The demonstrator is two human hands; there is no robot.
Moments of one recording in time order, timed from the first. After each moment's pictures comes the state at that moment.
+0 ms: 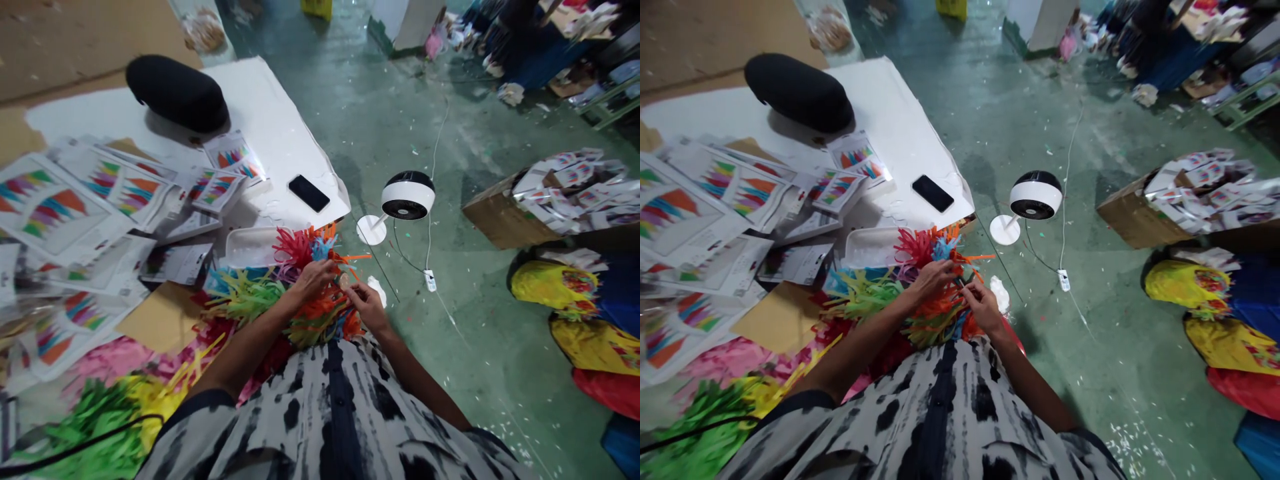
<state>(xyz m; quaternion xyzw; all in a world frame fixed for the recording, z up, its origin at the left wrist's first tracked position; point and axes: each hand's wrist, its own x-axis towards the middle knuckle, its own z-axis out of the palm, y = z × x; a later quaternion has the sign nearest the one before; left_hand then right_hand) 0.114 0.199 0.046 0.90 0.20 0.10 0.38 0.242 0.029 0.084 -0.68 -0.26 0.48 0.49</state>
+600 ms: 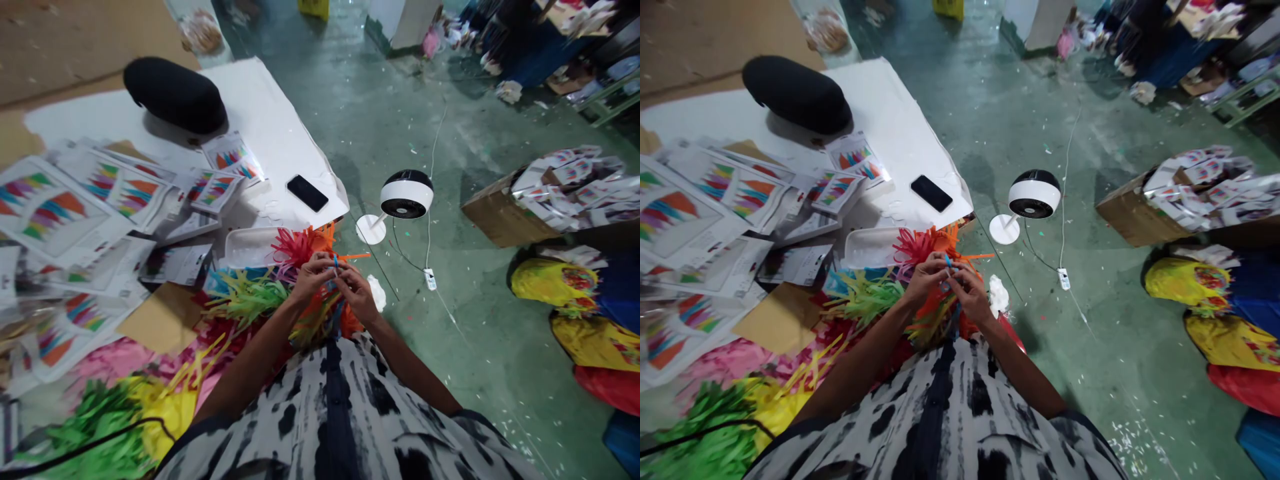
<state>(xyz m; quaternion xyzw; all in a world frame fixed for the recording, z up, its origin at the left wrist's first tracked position) 0.116 0.179 0.089 0.58 0.34 0.30 0.68 0.233 0.063 0.114 -0.64 -0.32 0.44 0.54</state>
